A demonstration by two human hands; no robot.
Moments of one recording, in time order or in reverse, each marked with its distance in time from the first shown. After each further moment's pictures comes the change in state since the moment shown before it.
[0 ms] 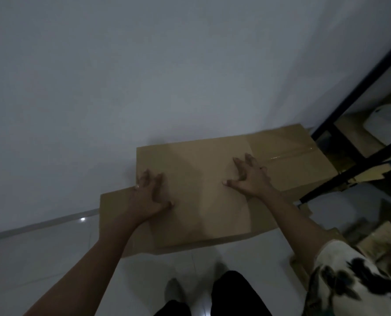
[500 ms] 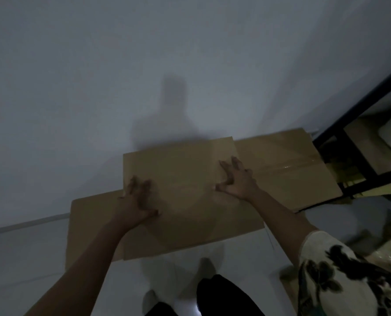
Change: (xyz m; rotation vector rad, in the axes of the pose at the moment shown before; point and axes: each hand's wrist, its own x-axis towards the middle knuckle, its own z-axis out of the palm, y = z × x) left_hand 0.115 0.026 0.065 -0.051 -0.030 -0.119; right_hand 0.145 0.070 0.001 -0.036 -0.169 -0.088
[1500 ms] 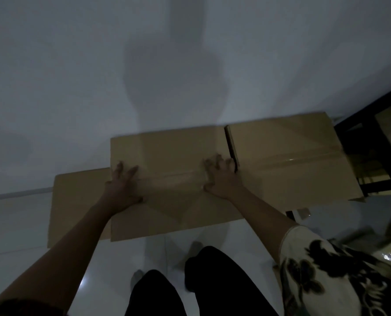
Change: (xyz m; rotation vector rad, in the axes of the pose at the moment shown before) left_hand 0.066 -0.048 0.059 0.152 -0.030 -0.046; right_hand 0.060 0.011 0.071 -0.286 -0.149 -0.100
